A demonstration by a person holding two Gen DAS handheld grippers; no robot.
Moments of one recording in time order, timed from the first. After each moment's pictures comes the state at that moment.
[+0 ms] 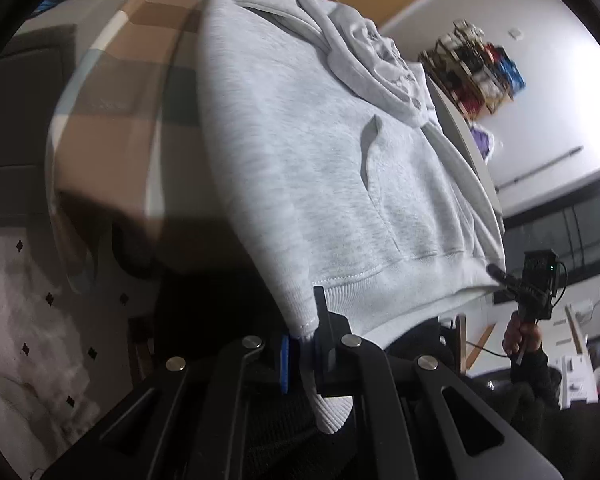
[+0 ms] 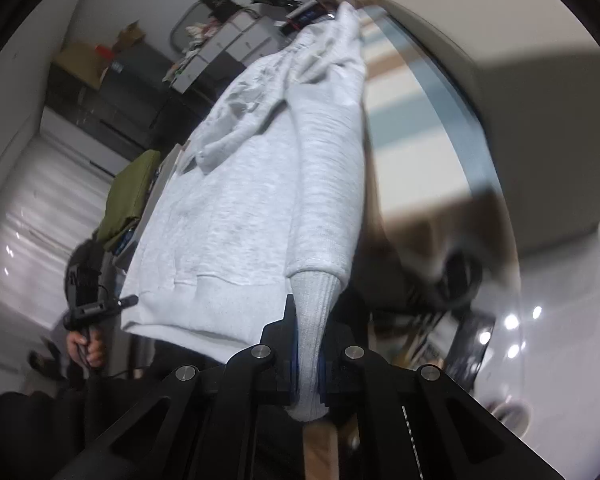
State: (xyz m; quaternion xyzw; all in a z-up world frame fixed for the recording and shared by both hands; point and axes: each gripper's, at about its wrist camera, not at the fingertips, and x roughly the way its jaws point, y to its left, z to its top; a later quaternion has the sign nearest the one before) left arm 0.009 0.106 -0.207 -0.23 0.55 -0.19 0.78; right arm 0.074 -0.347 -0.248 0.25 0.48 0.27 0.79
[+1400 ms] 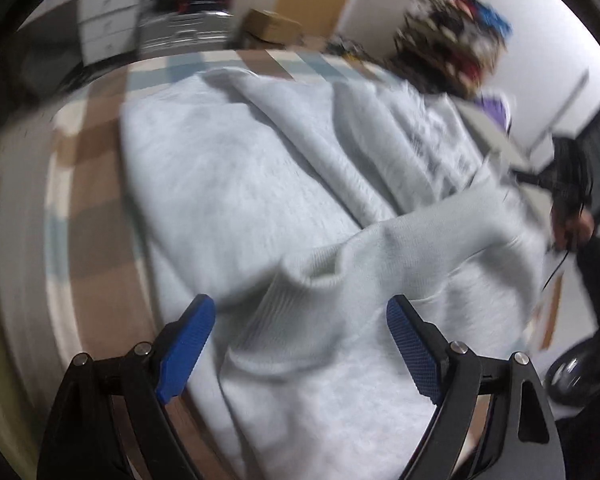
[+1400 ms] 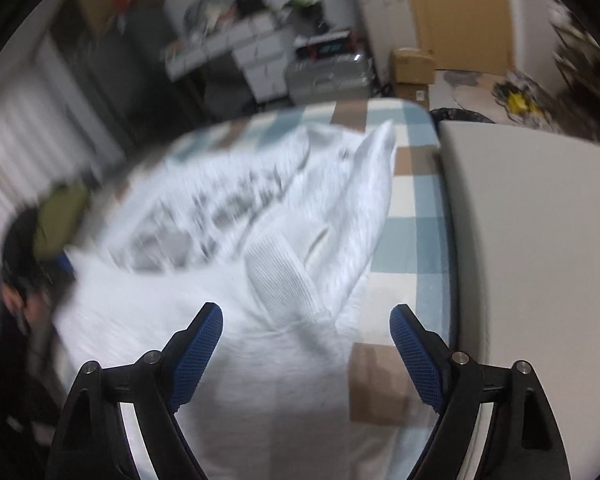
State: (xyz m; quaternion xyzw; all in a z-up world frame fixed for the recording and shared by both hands) left arm 0.273 0.065 -0.199 -0.02 0.52 -0.21 0.83; right arm 0.395 -0.262 -0.203 0.00 0.47 0.25 0.85
